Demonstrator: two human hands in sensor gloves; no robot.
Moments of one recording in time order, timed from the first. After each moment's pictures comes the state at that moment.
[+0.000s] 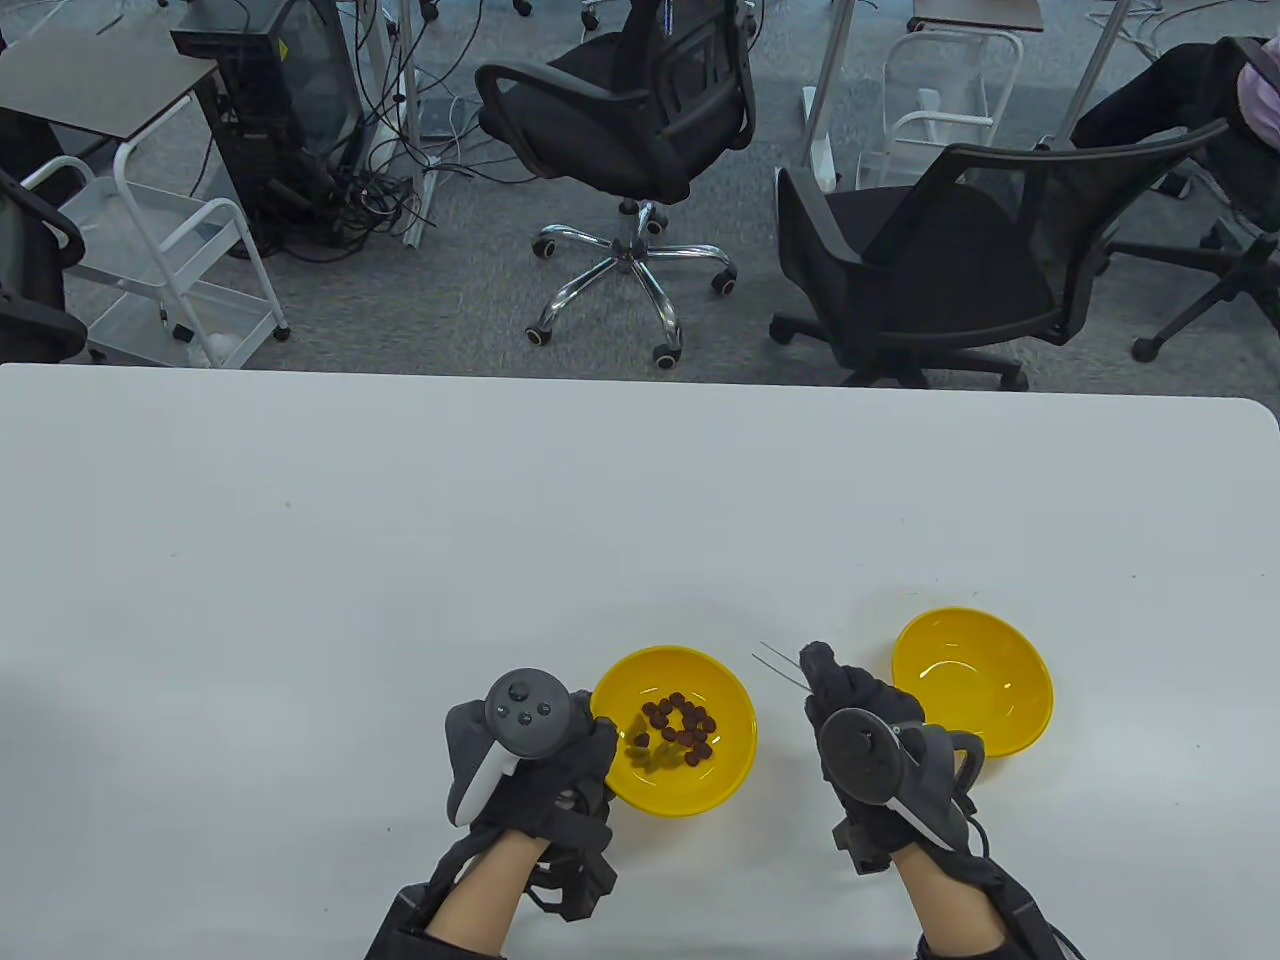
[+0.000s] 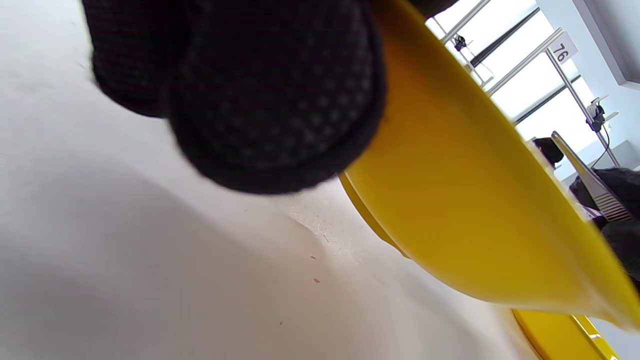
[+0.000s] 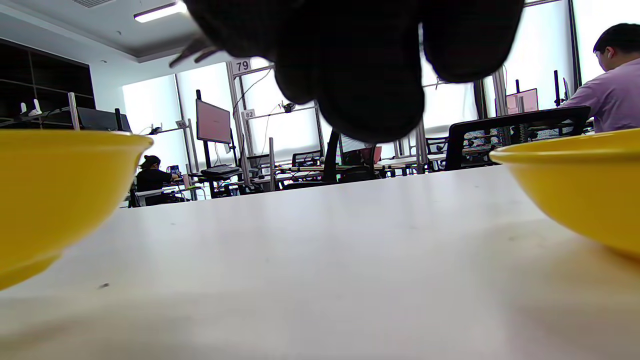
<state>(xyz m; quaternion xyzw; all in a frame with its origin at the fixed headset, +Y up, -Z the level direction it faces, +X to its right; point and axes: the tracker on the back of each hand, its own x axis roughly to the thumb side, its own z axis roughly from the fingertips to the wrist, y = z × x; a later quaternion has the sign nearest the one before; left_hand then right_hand) -0.119 -0.745 -0.267 -0.15 -0.02 0.35 0.92 0.177 -0.713 -0.261 0.07 -0.13 0.98 0.10</state>
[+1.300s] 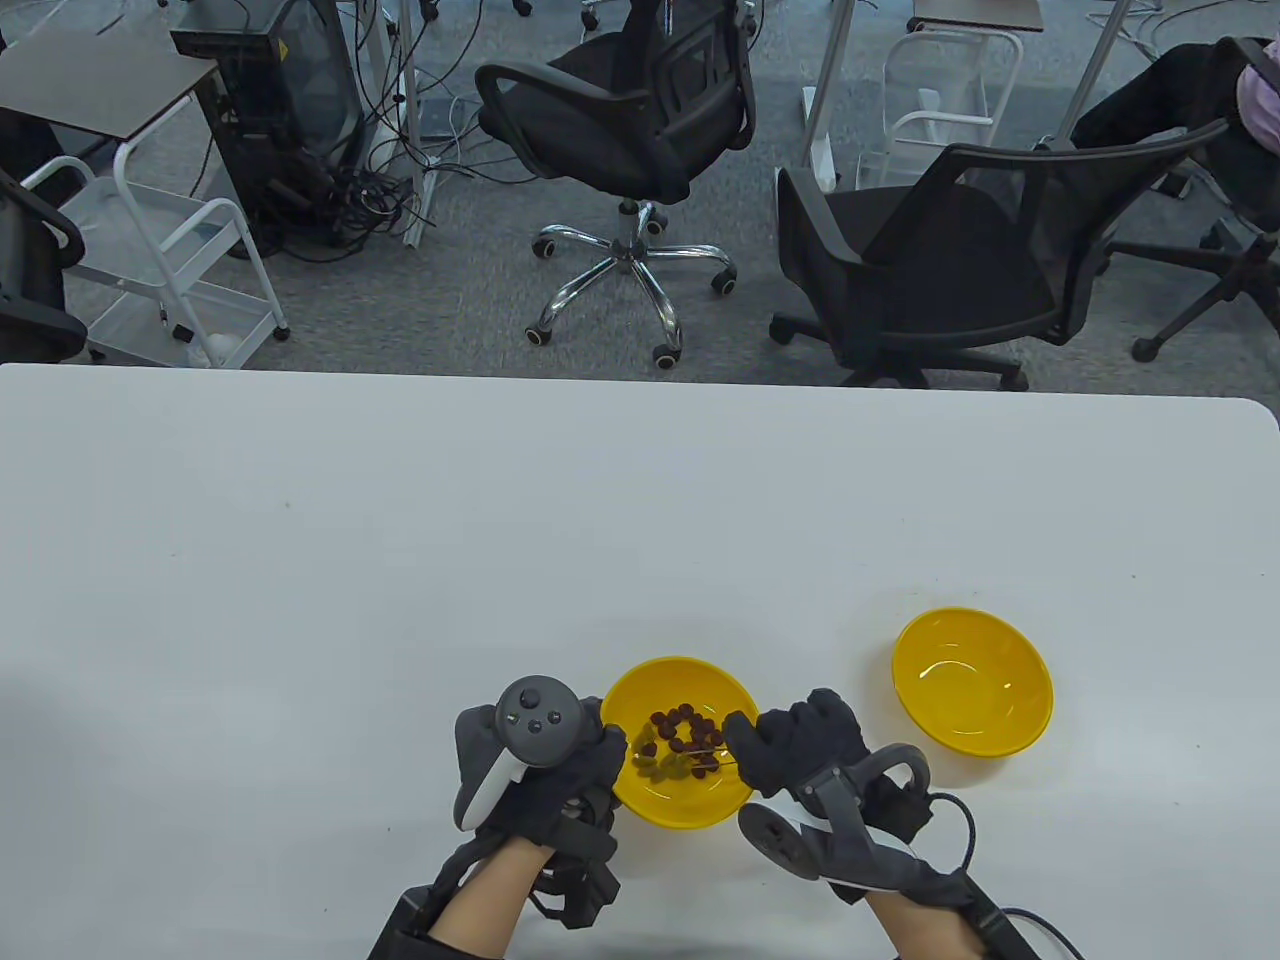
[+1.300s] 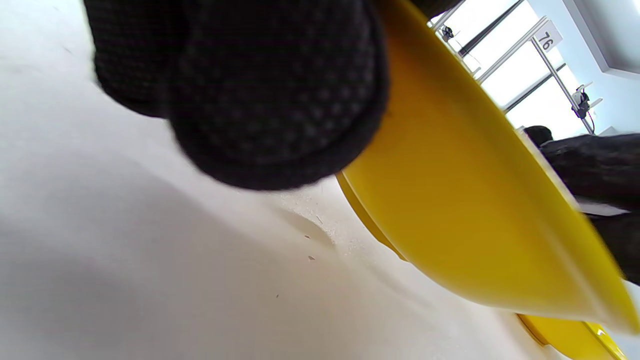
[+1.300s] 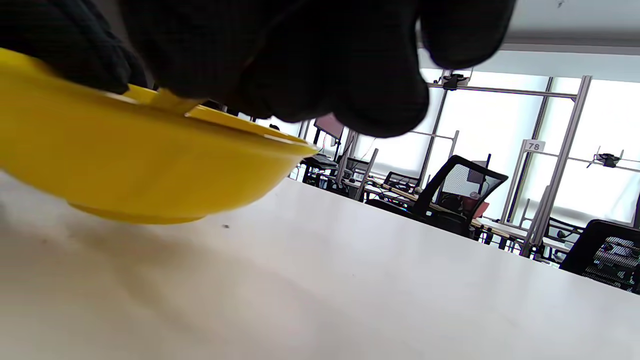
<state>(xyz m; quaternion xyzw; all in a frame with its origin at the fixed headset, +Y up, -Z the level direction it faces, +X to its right) -0.111 -0.746 -0.263 -0.15 -0.05 0.34 0.93 0.118 -0.710 -0.225 0.26 -0.17 0.95 -0.07</state>
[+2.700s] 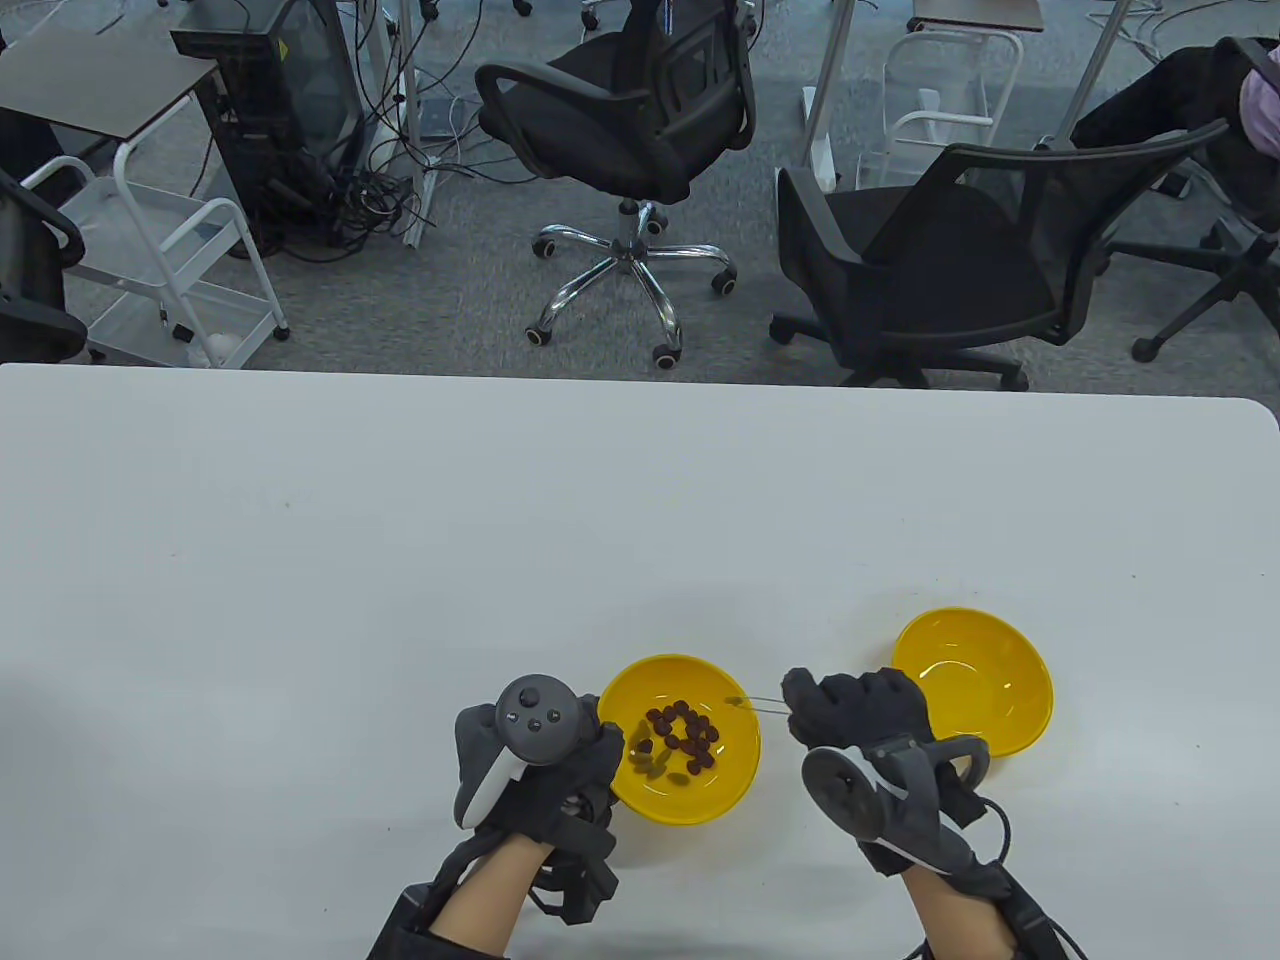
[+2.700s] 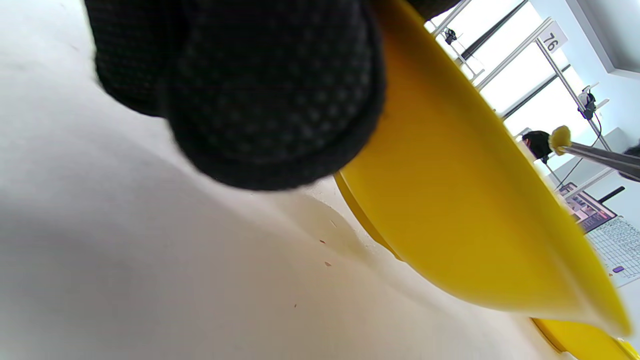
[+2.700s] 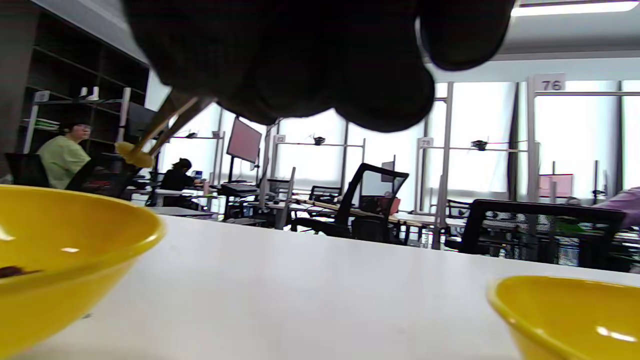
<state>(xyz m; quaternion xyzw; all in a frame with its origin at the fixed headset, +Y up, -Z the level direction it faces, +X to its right) -0.113 -0.750 -0.265 -0.14 -0.04 0.34 0.93 0.179 -0.677 -0.244 0.08 -0.21 0.97 0.01</state>
